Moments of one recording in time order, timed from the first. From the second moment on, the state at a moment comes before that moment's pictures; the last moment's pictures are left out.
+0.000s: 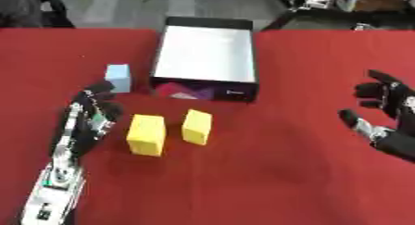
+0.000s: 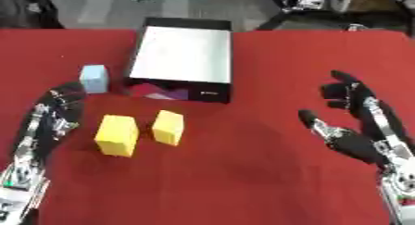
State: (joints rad) left arm -0.05 0.17 0.03 -1.71 -0.12 -0.12 0.03; right arm -0.14 -0.32 0.11 -1.79 0.13 -0.03 0.05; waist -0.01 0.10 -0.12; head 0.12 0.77
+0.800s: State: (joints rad) left arm -0.07 0.18 0.05 -1.72 -0.15 -0.12 0.06; right arm -0.11 -0.29 0.11 -1.77 0.11 -0.05 0.03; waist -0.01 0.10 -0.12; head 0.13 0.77
